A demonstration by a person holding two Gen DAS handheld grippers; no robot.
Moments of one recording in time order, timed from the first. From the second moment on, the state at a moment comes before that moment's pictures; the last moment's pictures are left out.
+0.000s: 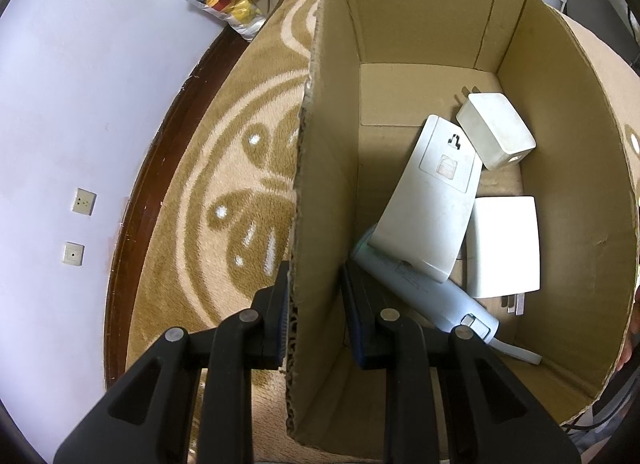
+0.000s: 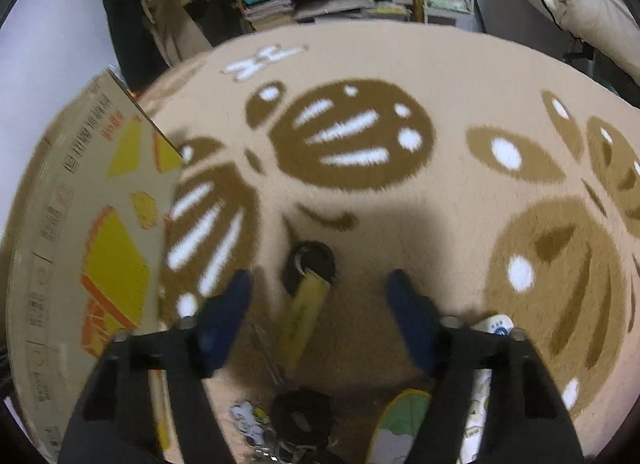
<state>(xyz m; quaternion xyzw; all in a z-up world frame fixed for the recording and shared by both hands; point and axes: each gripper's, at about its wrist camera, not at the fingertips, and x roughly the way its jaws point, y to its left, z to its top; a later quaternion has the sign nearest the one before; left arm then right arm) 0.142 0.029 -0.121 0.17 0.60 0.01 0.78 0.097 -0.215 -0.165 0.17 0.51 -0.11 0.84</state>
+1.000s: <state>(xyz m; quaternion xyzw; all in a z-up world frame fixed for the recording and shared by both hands) 0.141 0.028 -0.120 0.17 0.60 0.01 0.78 0.095 -0.201 -0.142 0.19 0.47 -0.06 0.86</state>
